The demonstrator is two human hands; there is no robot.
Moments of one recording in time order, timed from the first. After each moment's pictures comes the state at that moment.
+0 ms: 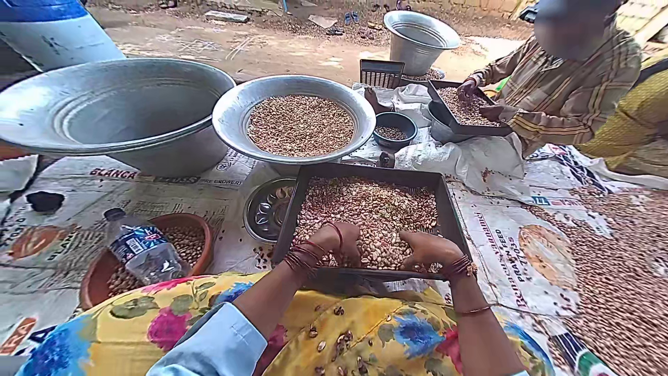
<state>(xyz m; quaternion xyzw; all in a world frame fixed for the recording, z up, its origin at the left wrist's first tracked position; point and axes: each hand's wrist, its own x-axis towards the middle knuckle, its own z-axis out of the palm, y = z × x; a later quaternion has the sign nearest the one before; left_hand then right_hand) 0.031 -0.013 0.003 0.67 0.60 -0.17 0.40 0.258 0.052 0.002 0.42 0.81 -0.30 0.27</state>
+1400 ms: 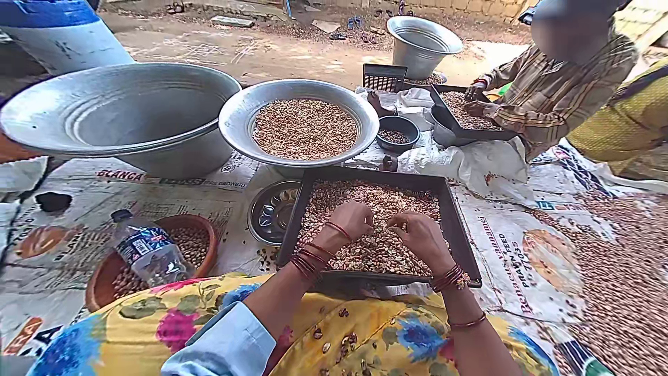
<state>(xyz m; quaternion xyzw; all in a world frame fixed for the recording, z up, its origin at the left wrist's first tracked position) 0.026 -0.005 0.021 0.70 0.66 0.05 0.28 0.228 0.025 0.018 0.43 0.88 -0.16 -0.09</state>
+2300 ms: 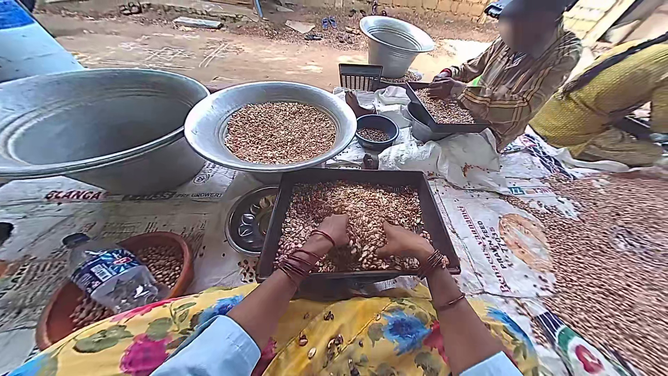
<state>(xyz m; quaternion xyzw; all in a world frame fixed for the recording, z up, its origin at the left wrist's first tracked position) 0.040 0.001 -0.004 0.63 0.70 -0.05 0.33 0.237 0.040 0.001 0.49 0.79 -0.33 0.15</state>
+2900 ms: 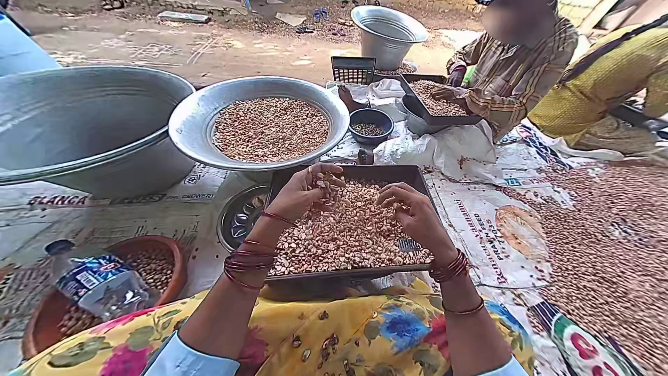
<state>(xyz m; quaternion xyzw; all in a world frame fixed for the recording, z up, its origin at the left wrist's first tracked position) -0.012 -0.020 0.056 0.55 0.48 0.50 0.47 0.262 0.035 0.040 0.34 0.83 -0.31 -0.31</state>
